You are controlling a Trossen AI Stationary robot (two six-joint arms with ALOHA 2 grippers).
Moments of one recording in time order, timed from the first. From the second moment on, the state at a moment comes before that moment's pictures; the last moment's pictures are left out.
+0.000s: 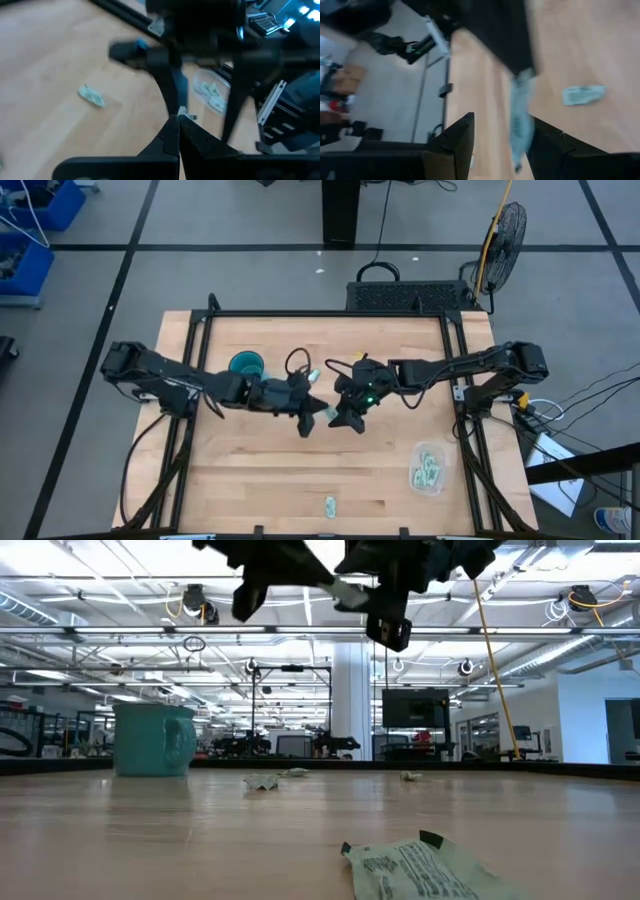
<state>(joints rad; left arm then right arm) -0.18 1.49 1.03 0.01 -0.21 -0.60 0.02 1.54 1.03 -0.06 -0.43 0.59</state>
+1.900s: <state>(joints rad) -0.17 1.49 1.14 -0.14 -0.10 -0.56 0.01 1.54 1.03 -0.06 -0.28 0.45</state>
